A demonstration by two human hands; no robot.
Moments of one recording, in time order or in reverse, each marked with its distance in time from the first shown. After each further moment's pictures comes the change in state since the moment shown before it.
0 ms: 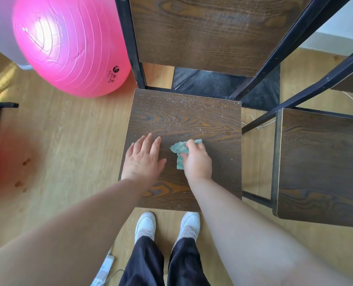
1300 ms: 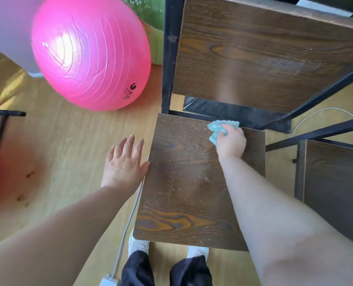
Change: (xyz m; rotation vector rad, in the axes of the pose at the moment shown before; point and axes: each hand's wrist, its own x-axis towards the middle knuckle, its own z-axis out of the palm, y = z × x) left_hand 0.049 -0.112 -0.038 0.037 -0.005 -0.092; right_hand 0.140 -0.037 -0.035 0.213 0.278 0.251
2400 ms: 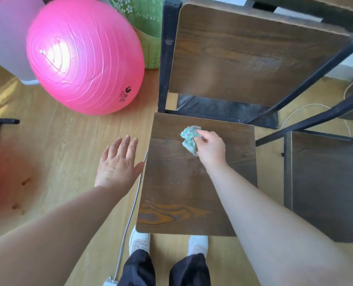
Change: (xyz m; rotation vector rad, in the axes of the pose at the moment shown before) left_hand -0.018 -0.019 -0.007 0.012 0.018 0.049; right_hand -0.070 -0.021 -0.014 0.305 -0.216 -0.072
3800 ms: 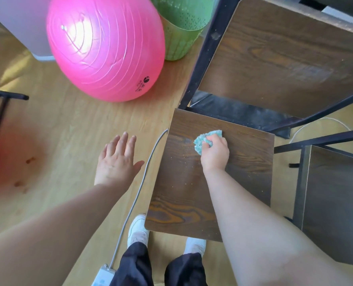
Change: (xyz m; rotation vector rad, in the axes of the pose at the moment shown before) left_hand -0.005 -0.041 0.027 -0.041 -0.006 -0.111; right_hand 0.001 0.004 0.056 -0.340 0.145 0.009
